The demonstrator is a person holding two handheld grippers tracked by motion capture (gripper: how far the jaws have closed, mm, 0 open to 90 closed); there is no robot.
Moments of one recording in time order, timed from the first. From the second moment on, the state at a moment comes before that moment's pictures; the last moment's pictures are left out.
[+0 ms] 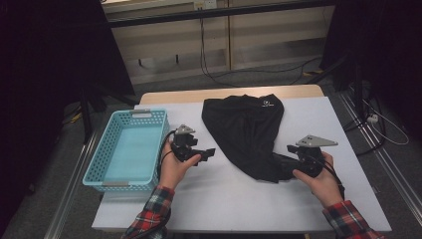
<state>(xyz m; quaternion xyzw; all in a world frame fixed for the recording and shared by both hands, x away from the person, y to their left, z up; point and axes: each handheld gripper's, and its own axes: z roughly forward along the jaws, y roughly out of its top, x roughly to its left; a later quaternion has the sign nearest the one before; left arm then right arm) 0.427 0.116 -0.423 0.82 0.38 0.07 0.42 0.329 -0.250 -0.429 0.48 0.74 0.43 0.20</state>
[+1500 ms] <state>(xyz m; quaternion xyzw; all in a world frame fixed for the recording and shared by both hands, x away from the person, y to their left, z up) 0.425 0.106 -0.417 0.82 0.37 0.06 0.44 0.295 -0.200 -0.413 0.35 0.80 0.47 0.14</state>
